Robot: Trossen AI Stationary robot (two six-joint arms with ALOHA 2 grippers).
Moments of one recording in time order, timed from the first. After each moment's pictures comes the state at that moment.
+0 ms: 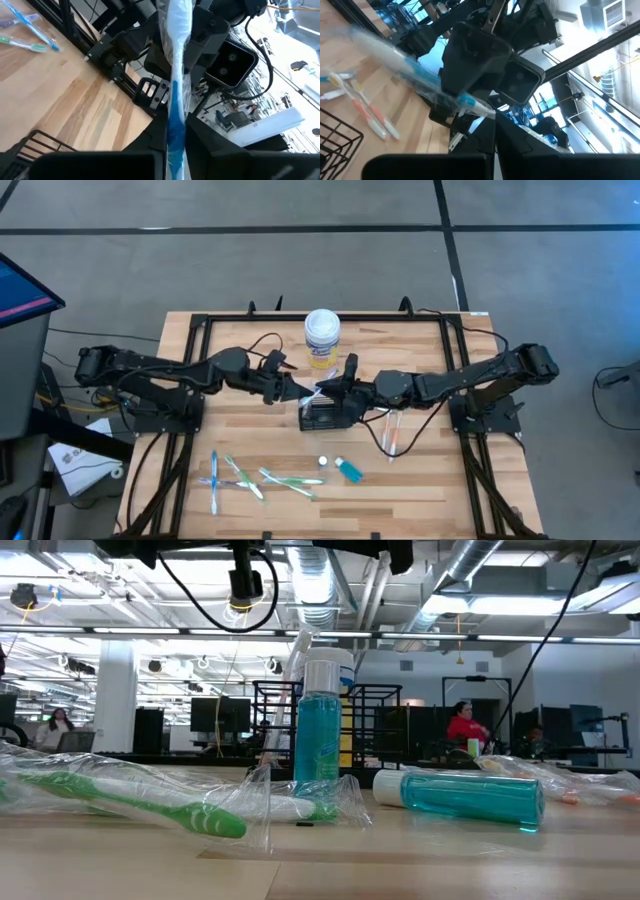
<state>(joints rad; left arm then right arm) 0.02 1.23 0.72 0.54 0.22 -1.03 0.18 1.48 1.00 0.34 0.37 -0.87</state>
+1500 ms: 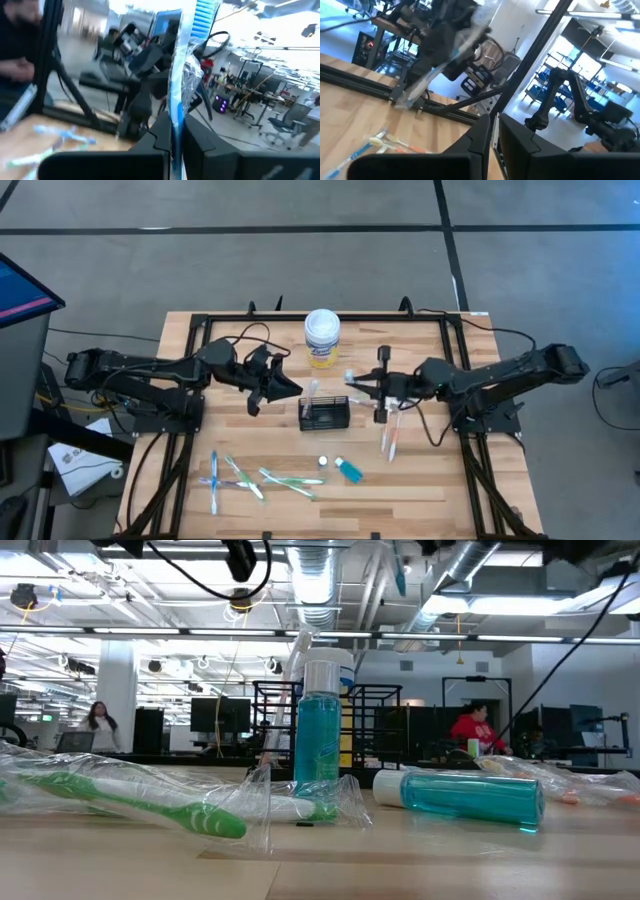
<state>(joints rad) 0.06 1.11 0.72 0.43 0.29 -0.47 0.11 1.19 0.63 0.70 0.13 -0.32</state>
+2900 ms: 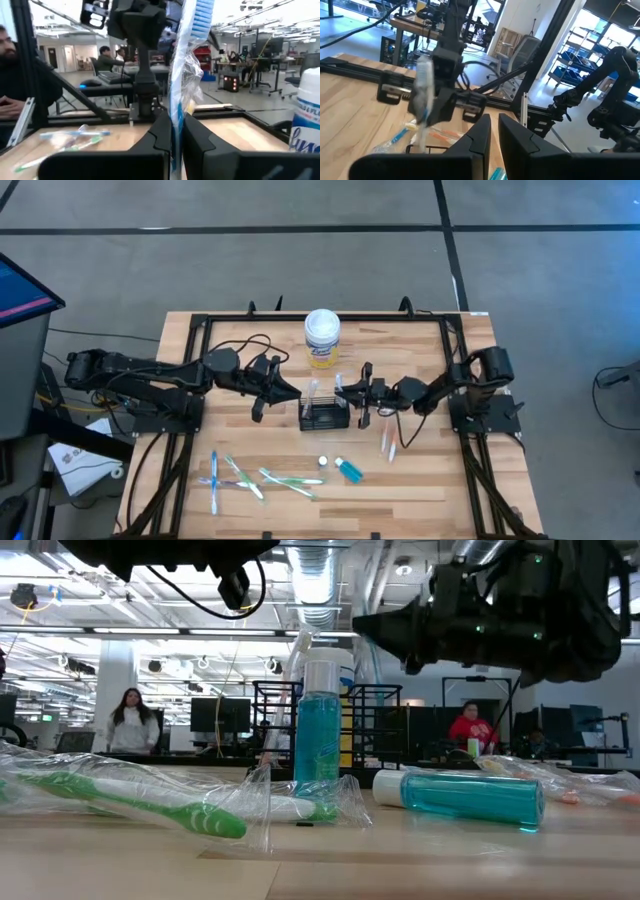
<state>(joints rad) 0.05 1.11 0.60 0.46 0.24 -0.31 0.04 1.82 0.43 1.57 0.13 0.02</state>
